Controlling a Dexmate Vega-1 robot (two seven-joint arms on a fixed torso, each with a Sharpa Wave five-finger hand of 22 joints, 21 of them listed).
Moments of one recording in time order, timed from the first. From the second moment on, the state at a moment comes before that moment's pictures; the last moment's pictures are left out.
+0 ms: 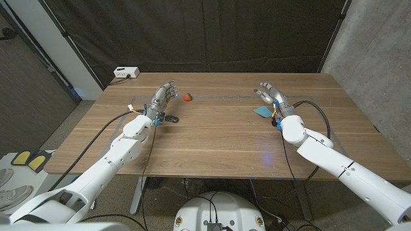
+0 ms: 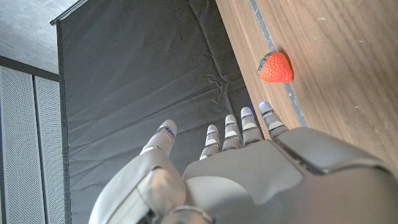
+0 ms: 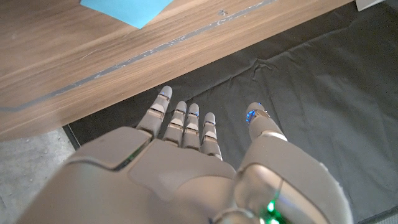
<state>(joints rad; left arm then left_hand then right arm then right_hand) 0.83 0.54 0.39 -1.32 -0.61 -0.28 -0.04 0.20 0.13 0.61 -0.03 0.18 0.02 -0.02 0.22 0.18 0.04 0.11 0.28 0.22 0.06 0.14 0.24 0.19 -0.13 0.21 0.57 0.20 -0.95 -0.74 -0.52 -1.87 -0.07 -0.33 -0.42 0.47 0.15 0.49 -0.15 0.18 0.18 0.01 0.24 0.19 0.19 0.09 0.25 0.21 0.14 0.06 0.23 0.21 0.27 0.11 0.21 0.18</state>
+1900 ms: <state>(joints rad) 0.80 0.56 0.40 -1.34 -0.58 -0.23 -0.02 0.18 0.13 0.61 -0.03 0.18 0.02 -0.01 0.21 0.18 0.04 0.11 0.27 0.22 0.06 0.14 0.23 0.19 -0.13 0.21 0.57 0.20 -0.77 -0.74 -0.83 -1.96 -0.46 -0.98 -0.28 0.67 0.15 0.56 -0.19 0.19 0.21 0.00 0.23 0.19 0.20 0.03 0.24 0.20 0.15 -0.01 0.22 0.20 0.32 0.06 0.22 0.18</state>
